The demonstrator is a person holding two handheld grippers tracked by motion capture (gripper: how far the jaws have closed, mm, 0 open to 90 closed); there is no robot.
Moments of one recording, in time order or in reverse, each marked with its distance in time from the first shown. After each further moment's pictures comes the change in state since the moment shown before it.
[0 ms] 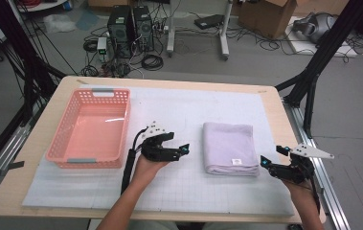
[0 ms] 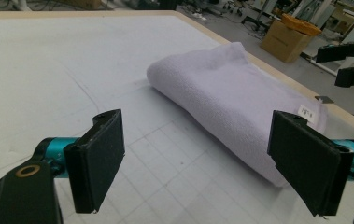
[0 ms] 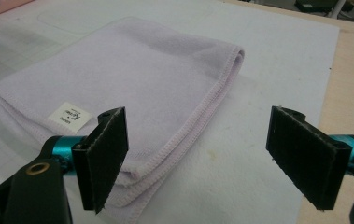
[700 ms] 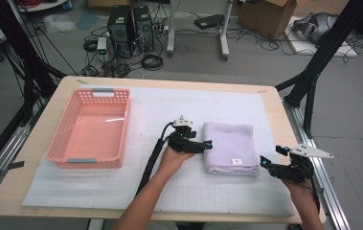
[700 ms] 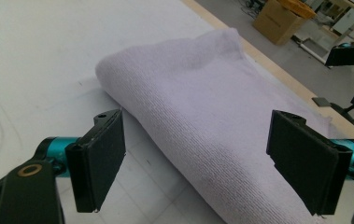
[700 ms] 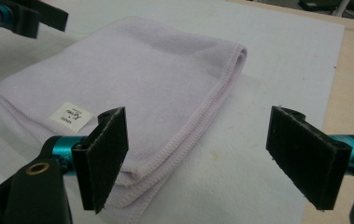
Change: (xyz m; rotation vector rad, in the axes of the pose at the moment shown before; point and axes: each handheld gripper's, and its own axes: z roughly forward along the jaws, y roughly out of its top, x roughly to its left) left arm -0.016 0.008 0.078 0.141 -0.042 -0.092; right arm -0.001 -0.001 0.002 0.000 0.014 0.003
